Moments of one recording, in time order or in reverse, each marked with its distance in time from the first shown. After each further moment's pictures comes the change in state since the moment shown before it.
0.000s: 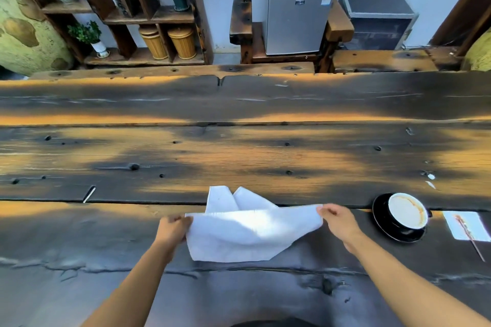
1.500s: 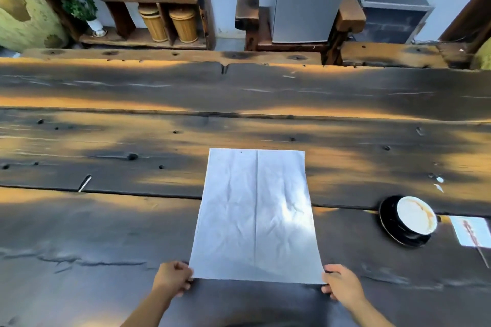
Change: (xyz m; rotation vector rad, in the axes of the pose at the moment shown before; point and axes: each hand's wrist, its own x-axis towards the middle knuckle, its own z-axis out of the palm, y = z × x) left_hand -0.011 -0.113 -0.004 0.243 -0.040 -0.251; right_hand -0.050 0.118 0.030 -0.078 0.006 0.421
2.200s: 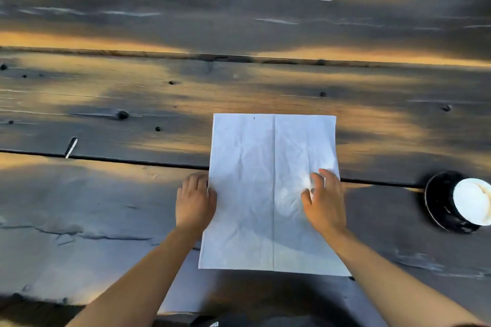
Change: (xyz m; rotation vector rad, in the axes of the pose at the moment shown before) left_hand 0.074 0.091 0.023 0.713 0.337 0.705; right_hand 0.059 -0.119 0.091 -0.759 0.309 -0.766
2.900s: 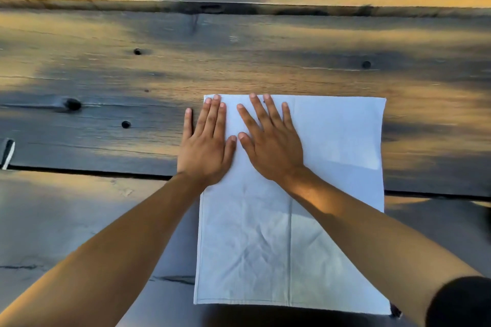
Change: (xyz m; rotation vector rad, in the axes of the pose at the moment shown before) left_hand 0.163 0.017 0.030 0.257 -0.030 0.325; right_hand 0.155 -0.131 0.072 -0.177 -0.070 -0.480
